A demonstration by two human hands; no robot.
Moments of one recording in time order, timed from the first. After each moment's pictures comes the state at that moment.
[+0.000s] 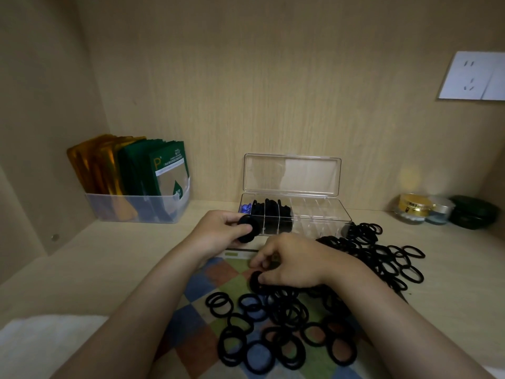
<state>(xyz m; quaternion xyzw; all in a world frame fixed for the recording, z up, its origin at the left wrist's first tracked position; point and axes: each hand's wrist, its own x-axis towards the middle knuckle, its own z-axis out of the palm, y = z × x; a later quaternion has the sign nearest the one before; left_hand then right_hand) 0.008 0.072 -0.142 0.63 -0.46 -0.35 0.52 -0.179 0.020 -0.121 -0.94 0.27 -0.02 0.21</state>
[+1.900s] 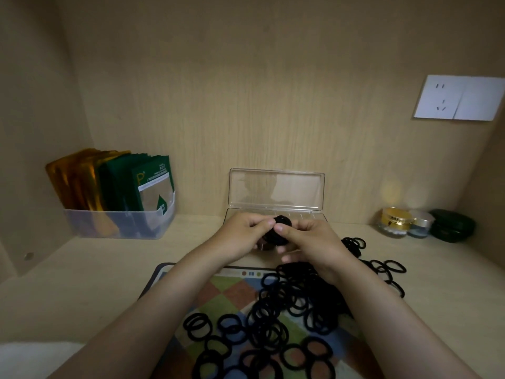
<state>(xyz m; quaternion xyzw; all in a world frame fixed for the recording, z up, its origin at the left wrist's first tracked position) -0.044 0.039 -0.110 0.59 -0.60 -0.27 0.46 -0.209 -0.014 -0.109 -0.63 0.34 -0.35 0.60</state>
